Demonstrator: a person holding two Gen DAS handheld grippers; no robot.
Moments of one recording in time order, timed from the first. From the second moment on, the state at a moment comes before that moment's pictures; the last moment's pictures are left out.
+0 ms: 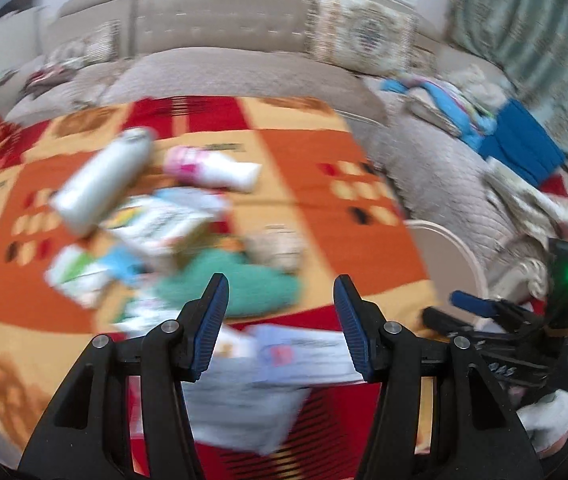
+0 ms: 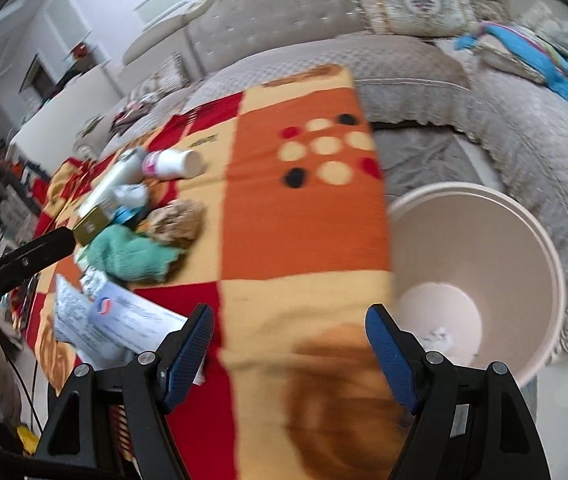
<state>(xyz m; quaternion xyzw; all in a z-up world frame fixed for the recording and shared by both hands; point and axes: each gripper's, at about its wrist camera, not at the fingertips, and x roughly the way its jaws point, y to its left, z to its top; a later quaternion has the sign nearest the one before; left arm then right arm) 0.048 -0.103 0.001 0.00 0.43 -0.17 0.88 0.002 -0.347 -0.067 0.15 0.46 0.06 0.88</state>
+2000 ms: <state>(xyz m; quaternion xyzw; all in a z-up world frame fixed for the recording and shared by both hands) 0.089 0.066 -0.026 -0.13 0.44 -0.06 0.88 0.074 -0.263 -0.055 0.14 0.46 0.15 0.86</state>
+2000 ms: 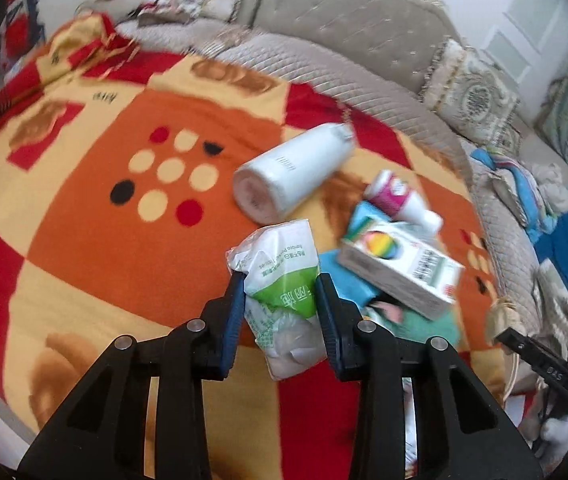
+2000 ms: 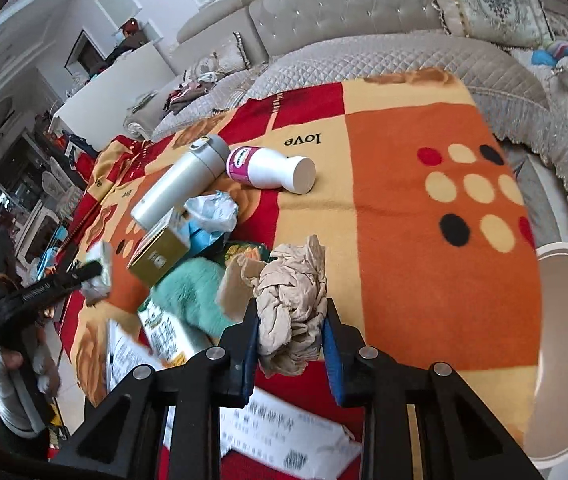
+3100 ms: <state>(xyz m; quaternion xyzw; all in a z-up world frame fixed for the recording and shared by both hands) 0.041 -0.185 0.011 0.02 0.42 -0.26 0.87 -0.018 -0.379 -0.038 0.16 0.42 0.03 0.89</state>
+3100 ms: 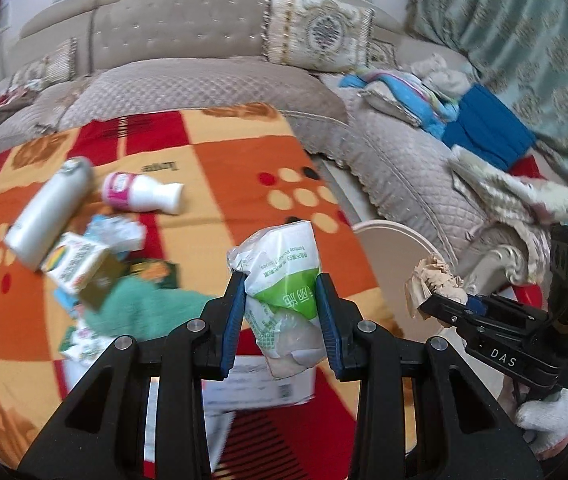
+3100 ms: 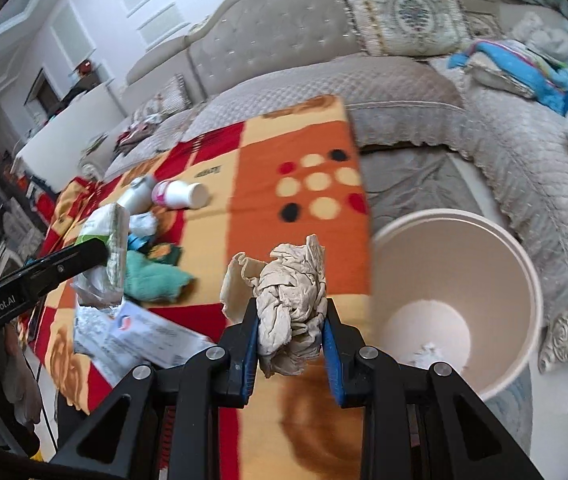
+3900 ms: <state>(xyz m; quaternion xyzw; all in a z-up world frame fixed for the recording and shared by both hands) 0.060 -0.324 -0.035 0.02 0.47 -0.33 0.82 -0.032 -0.487 -0.095 0.19 0.46 -0.07 0.86</state>
